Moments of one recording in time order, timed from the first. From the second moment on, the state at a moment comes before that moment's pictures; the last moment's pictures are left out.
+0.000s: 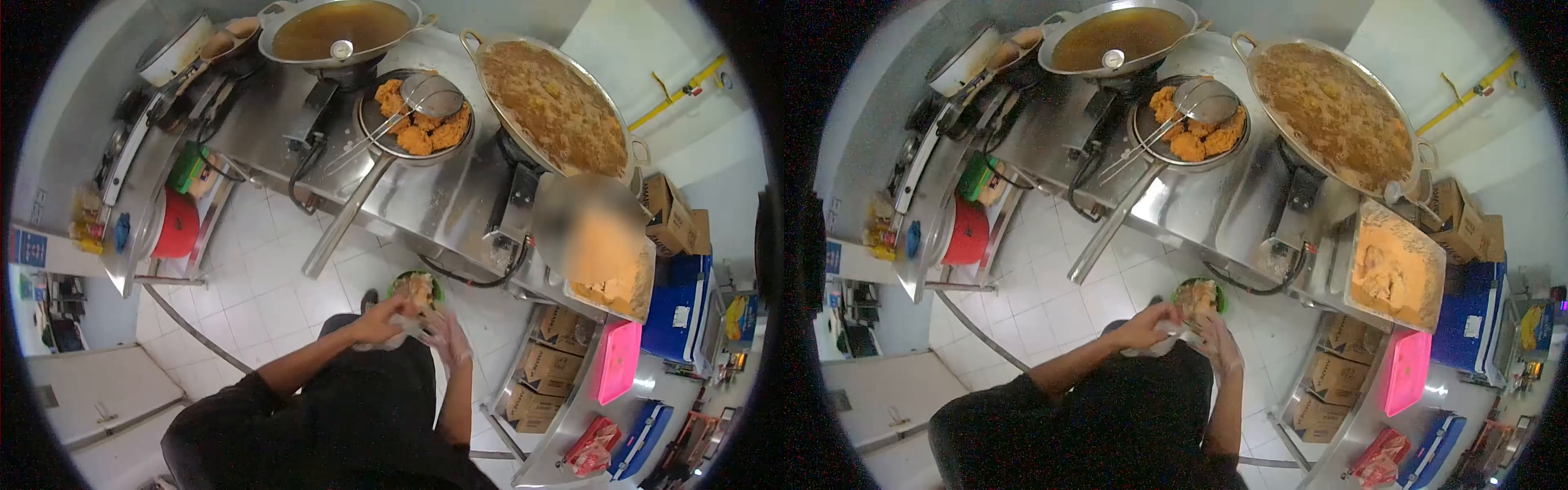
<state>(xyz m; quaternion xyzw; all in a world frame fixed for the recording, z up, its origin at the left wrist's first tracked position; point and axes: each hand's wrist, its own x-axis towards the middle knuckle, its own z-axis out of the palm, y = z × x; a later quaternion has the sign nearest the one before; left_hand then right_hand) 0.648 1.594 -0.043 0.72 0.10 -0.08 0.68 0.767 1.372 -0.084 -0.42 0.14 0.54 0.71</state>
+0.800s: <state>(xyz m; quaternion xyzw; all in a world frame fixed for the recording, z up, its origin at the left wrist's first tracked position) 0.648 1.452 0.012 0.15 0.24 0.01 0.96 0.848 1.303 0.055 -0.58 -0.17 0.29 0.74</state>
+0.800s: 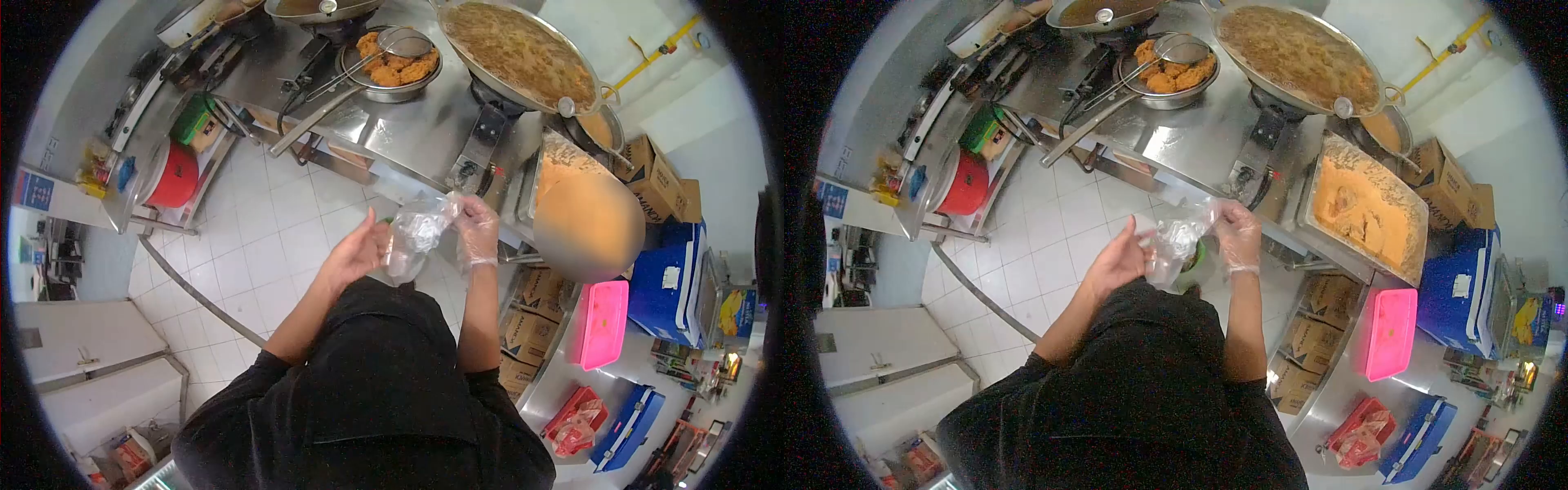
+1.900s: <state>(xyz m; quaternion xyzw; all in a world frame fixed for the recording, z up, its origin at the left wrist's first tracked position) 0.679 1.457 0.058 0.37 0.21 -0.07 0.90 0.927 1.211 0.016 -0.61 -0.11 0.27 0.74</state>
